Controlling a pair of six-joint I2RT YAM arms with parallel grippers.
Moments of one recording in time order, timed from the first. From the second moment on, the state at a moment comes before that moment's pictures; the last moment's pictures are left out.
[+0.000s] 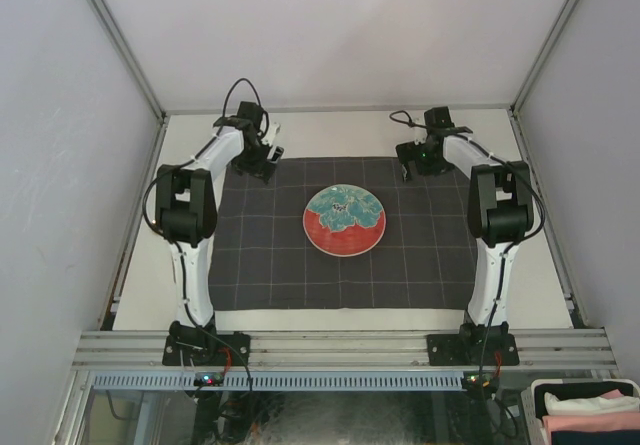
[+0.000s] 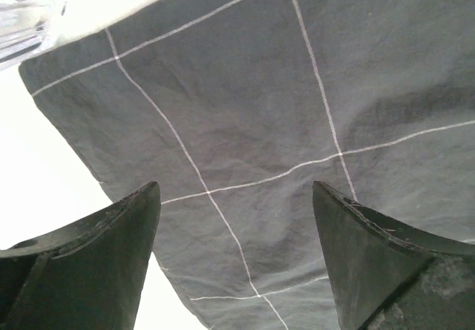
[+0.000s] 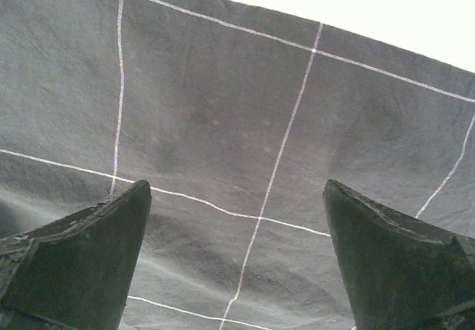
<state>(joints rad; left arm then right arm) -0.20 2.18 1.81 -0.83 -0.06 0.18 0.11 2.12 1.60 -0.60 -0.10 -0.14</state>
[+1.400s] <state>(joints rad) -0.06 2.31 1.98 -0.93 0.03 0.19 0.11 2.16 1.63 -0.64 -0.09 -0.18</state>
